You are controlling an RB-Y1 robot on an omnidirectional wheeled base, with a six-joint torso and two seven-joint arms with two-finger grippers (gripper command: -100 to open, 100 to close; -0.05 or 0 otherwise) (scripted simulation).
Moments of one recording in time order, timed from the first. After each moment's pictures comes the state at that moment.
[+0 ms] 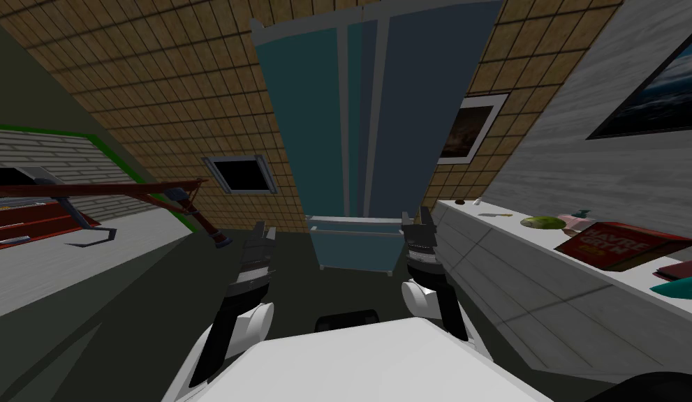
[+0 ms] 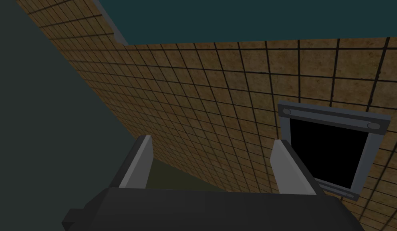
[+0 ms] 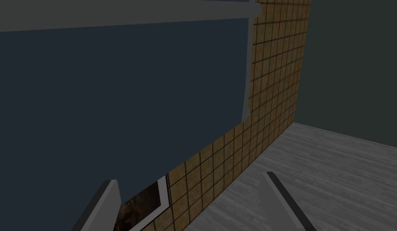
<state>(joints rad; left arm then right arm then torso) 0.48 0.04 0.06 -2.28 -0.03 -0.36 -0.03 0.47 0.03 0.00 -2.30 -0.07 -0.52 0.03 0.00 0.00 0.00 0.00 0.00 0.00</state>
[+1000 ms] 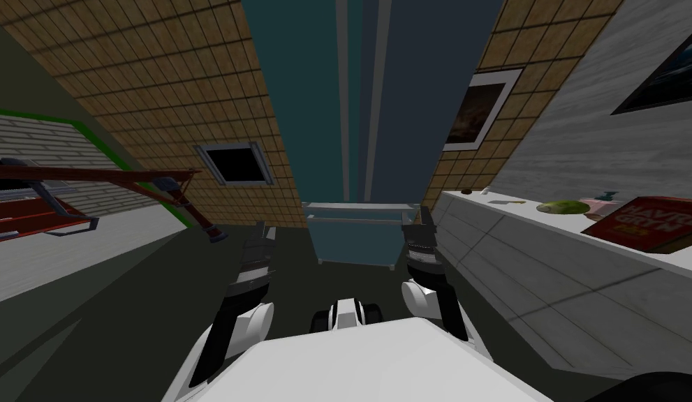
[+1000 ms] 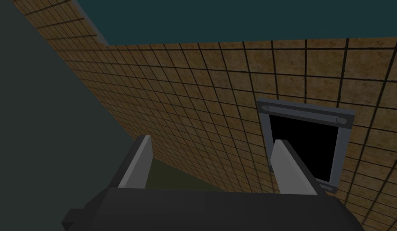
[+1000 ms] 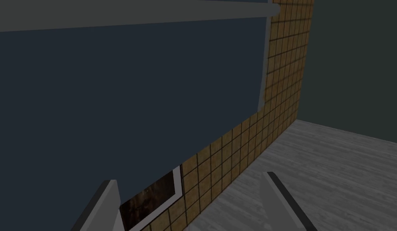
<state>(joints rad) 0.48 0.04 0.06 -2.28 -0.03 -0.36 -0.03 0.47 0.03 0.00 -2.30 -0.07 -0.52 0.03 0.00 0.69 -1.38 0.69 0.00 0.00</state>
